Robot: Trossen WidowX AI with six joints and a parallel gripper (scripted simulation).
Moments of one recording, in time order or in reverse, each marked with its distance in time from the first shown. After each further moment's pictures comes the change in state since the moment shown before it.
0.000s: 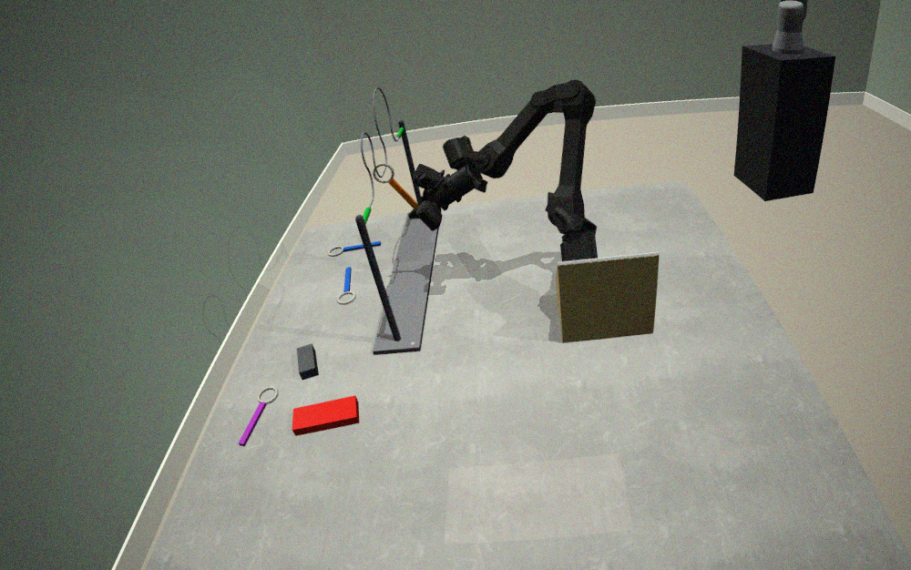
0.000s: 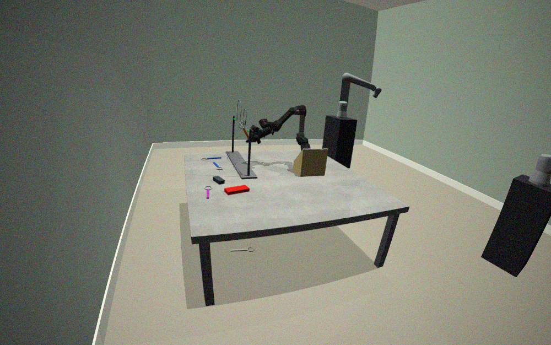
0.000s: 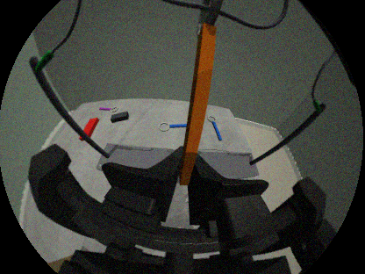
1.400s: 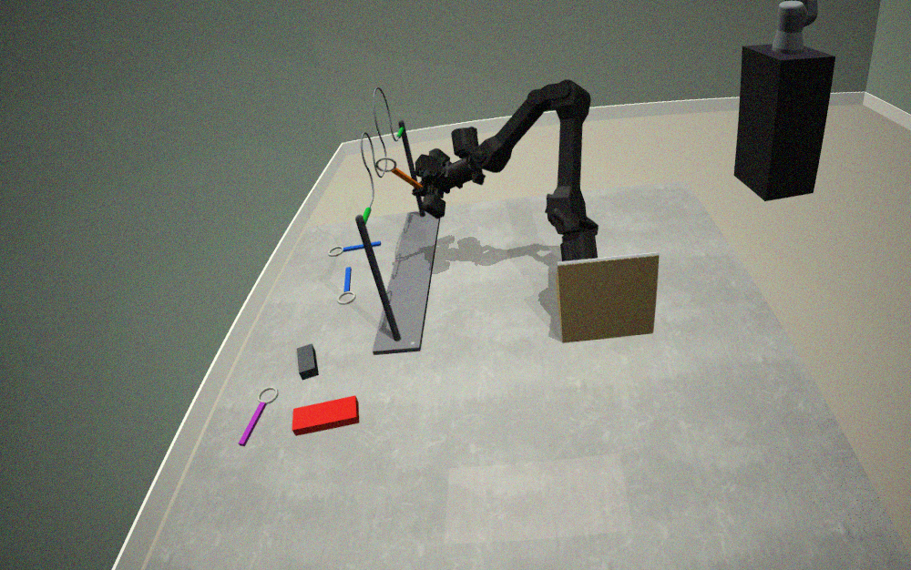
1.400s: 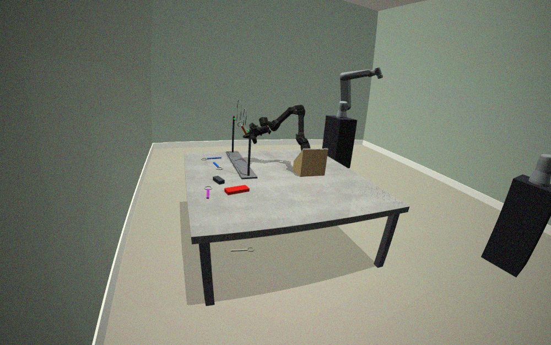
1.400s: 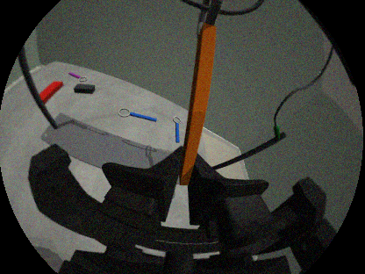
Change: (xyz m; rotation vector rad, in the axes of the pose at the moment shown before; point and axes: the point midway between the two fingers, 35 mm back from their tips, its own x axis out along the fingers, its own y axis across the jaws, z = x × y) arm 0.003 -0.091 0.014 -0.390 -0.050 -0.226
